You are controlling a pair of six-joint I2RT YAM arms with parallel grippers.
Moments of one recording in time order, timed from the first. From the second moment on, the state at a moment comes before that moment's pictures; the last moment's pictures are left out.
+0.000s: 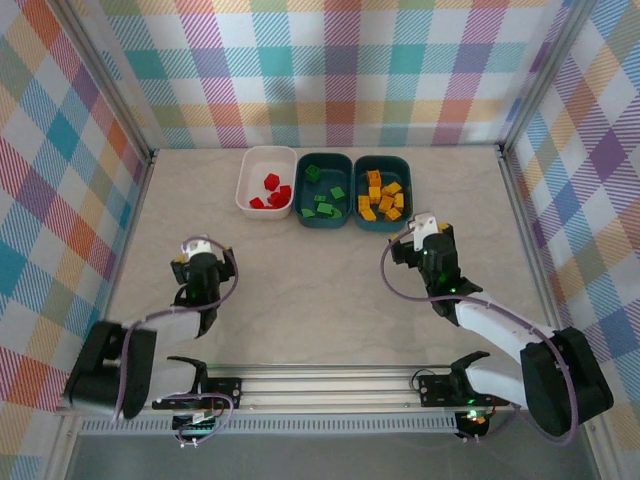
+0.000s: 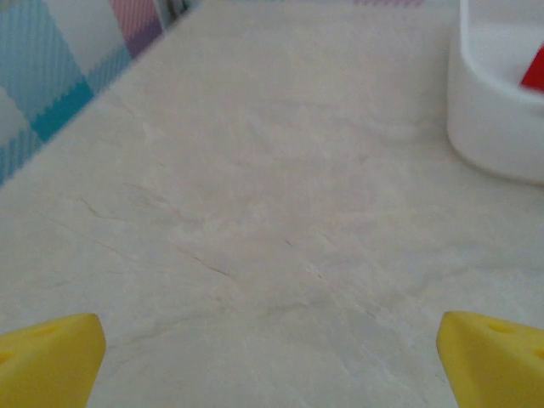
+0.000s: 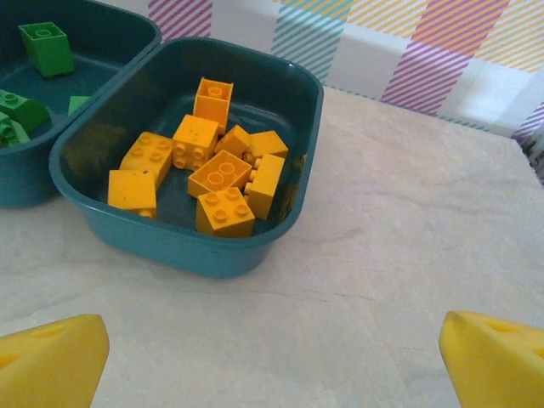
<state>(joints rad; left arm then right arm) -0.19 1.28 0.27 0.54 -0.47 -0.15 0.41 1.15 0.42 0.34 0.30 -0.10</state>
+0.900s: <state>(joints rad) -0.11 1.56 0.38 0.74 -0.28 -0.11 -0.03 1.53 0.40 0.74 -0.05 0.03</state>
